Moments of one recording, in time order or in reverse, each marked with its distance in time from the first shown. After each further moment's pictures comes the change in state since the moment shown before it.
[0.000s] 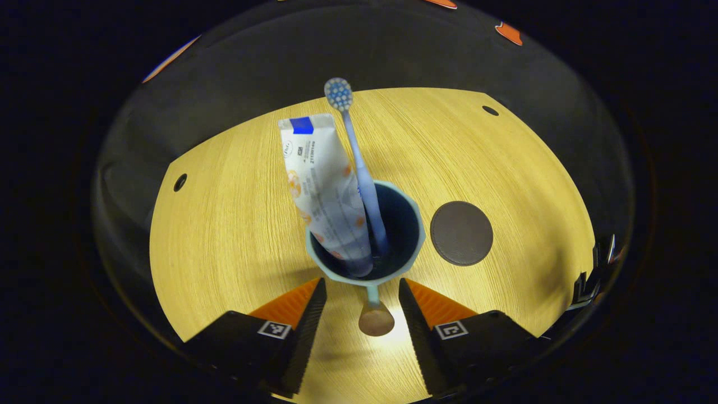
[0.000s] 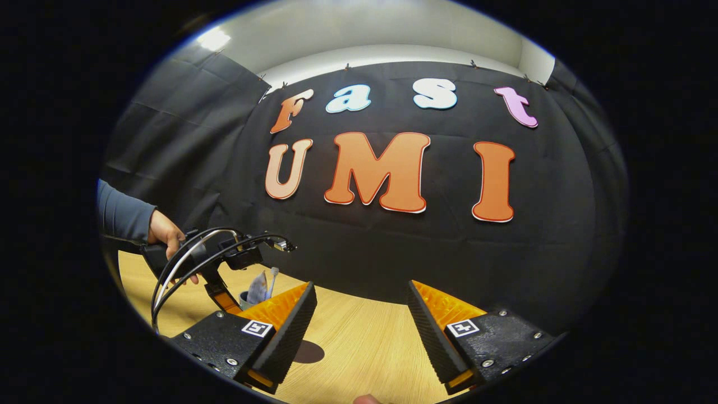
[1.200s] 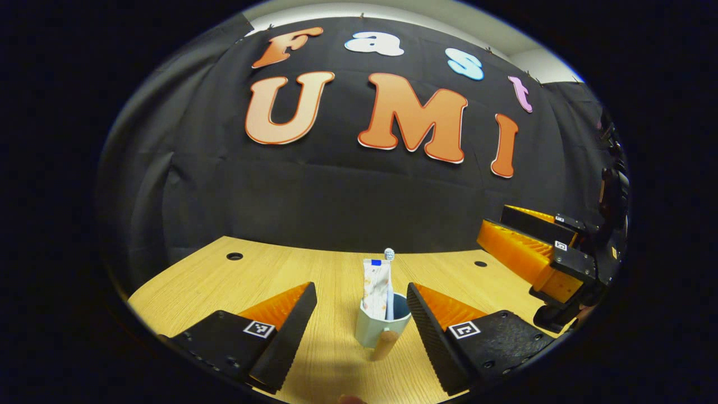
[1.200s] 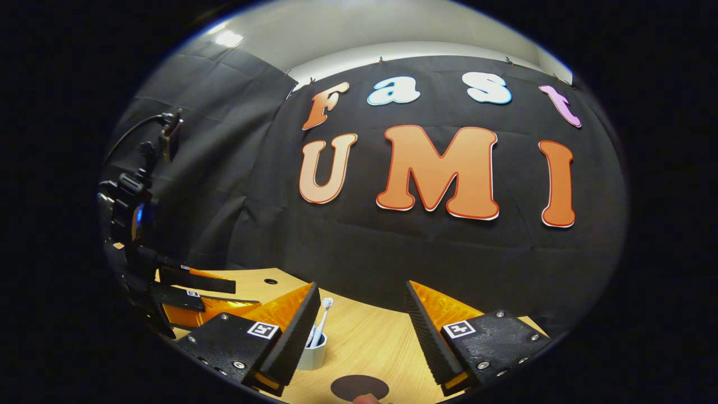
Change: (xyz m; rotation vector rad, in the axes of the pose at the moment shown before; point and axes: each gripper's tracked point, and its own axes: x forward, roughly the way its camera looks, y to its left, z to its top) left arm -0.127 0.029 0.033 -0.195 -0.951 0.048; right arm 0.089 0.127 0.017 0.005 -0.030 0.147
